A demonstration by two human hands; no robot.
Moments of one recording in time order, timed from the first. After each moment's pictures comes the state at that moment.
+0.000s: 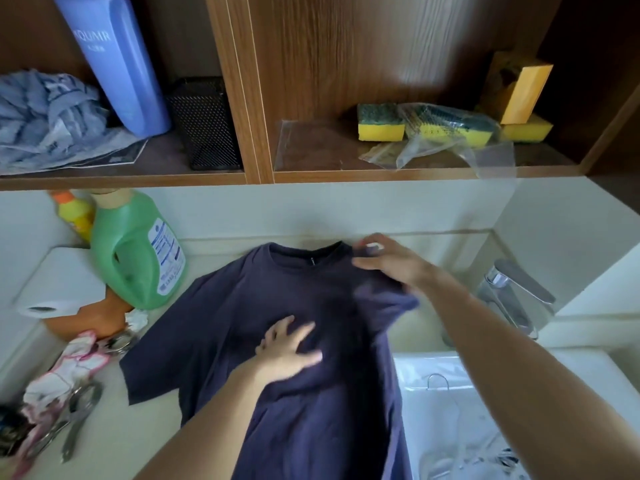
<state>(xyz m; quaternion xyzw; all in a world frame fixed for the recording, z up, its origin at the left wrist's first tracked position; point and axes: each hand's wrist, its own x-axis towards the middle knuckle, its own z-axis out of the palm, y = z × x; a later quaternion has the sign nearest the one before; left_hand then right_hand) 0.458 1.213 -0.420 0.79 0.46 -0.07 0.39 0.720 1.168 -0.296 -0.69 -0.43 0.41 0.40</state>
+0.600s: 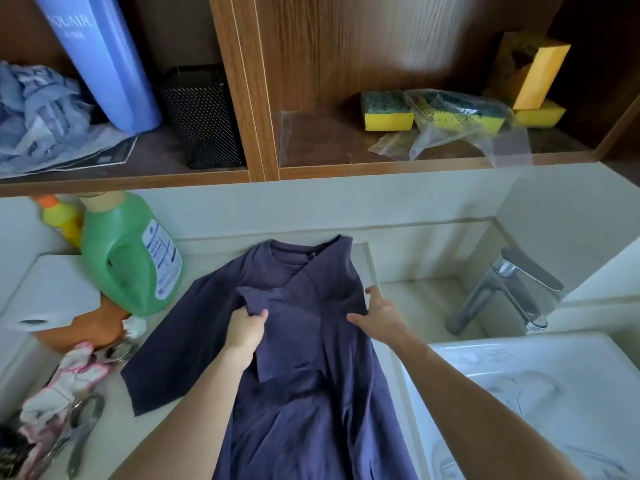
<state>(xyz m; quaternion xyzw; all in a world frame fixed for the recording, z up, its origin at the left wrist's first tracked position) 0.424 1.282 -0.432 0.52 0.64 0.22 0.52 0.664 1.154 -0.414 -0.84 -0.38 0.32 0.21</state>
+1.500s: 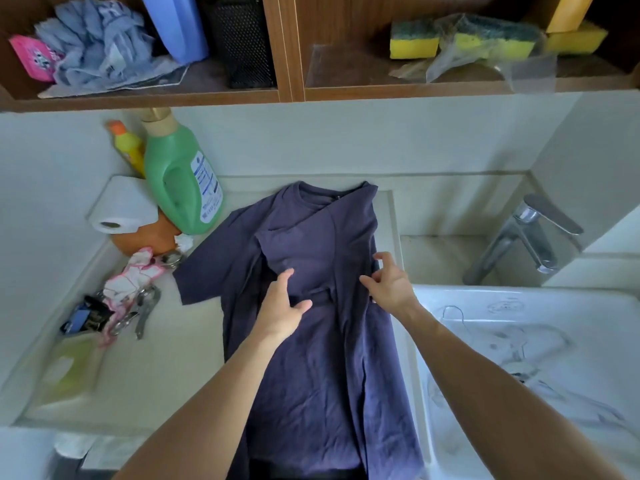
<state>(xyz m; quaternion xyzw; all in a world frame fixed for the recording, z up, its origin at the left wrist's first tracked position) 0.386 1.131 -0.416 0.70 0.56 0.17 0.41 0.621 1.080 -0.428 -0.78 -0.42 0.32 0.34</state>
